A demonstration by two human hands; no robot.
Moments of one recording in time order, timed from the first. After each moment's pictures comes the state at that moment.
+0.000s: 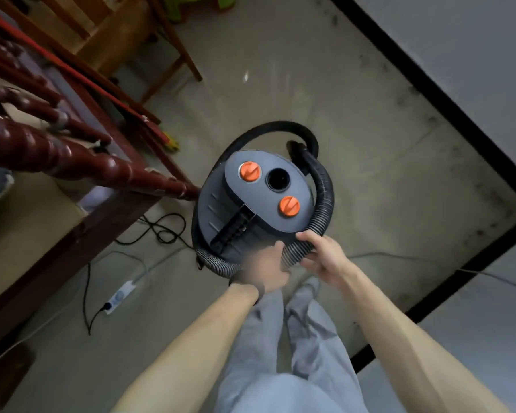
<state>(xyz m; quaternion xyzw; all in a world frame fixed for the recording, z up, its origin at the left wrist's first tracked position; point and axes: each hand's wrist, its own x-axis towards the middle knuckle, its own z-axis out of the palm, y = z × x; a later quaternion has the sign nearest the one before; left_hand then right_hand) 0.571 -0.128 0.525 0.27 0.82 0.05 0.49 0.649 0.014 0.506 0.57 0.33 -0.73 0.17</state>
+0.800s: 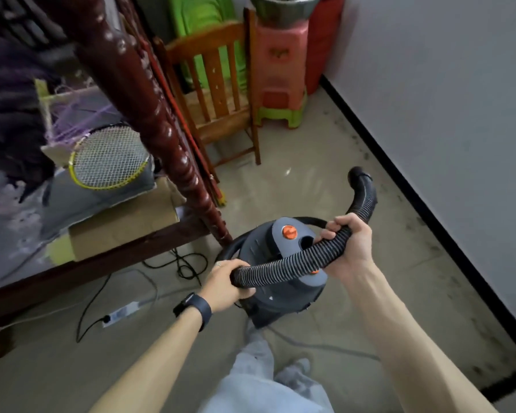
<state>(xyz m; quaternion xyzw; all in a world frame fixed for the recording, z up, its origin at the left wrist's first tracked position) 0.544 -0.270 0.682 0.07 0.88 0.34 0.32 0.557 -0.010 0.769 0.39 0.17 -0.90 0.01</state>
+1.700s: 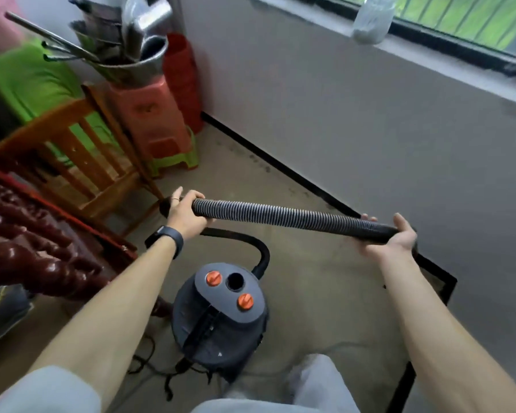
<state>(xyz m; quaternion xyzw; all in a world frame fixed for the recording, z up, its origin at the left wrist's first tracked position) 0.362 -0.040 0.760 0.21 0.90 0.32 0.19 0.659 0.240 0.778 0.51 -0.01 -0.78 -0.35</state>
